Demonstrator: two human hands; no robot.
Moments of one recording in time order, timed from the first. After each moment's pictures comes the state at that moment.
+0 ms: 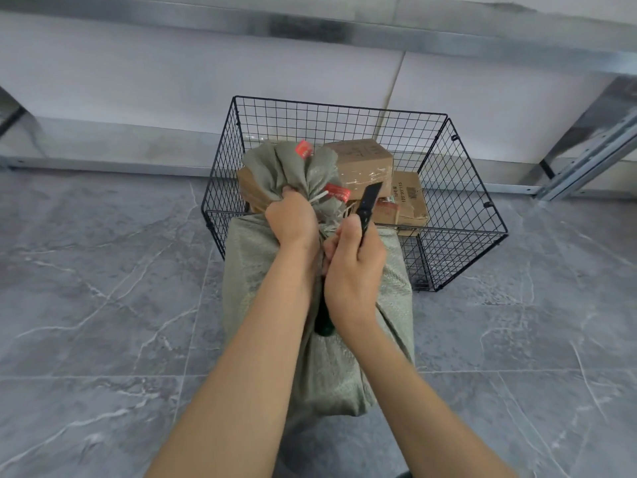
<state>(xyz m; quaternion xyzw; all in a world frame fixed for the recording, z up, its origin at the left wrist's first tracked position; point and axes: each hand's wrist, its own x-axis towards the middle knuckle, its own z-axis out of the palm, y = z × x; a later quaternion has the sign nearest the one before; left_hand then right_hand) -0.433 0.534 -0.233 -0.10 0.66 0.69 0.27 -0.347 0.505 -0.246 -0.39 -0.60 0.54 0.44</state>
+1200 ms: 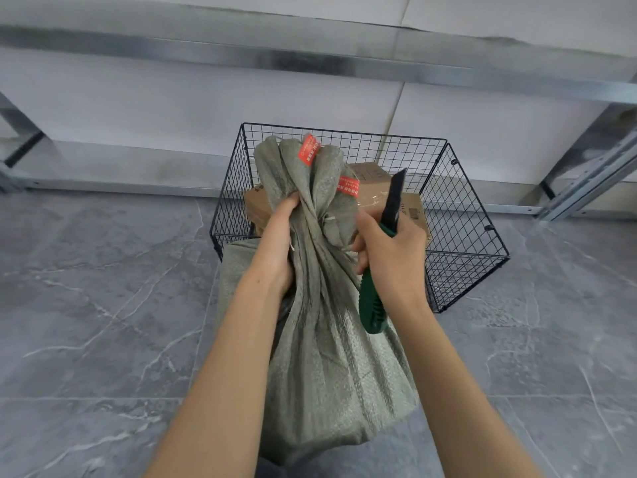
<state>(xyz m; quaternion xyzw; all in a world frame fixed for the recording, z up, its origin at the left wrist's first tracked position) -0.453 0.502 -0.225 0.07 0.49 0.73 0.47 -0.332 0.555 -0.204 -0.38 -0.64 0.57 0.36</state>
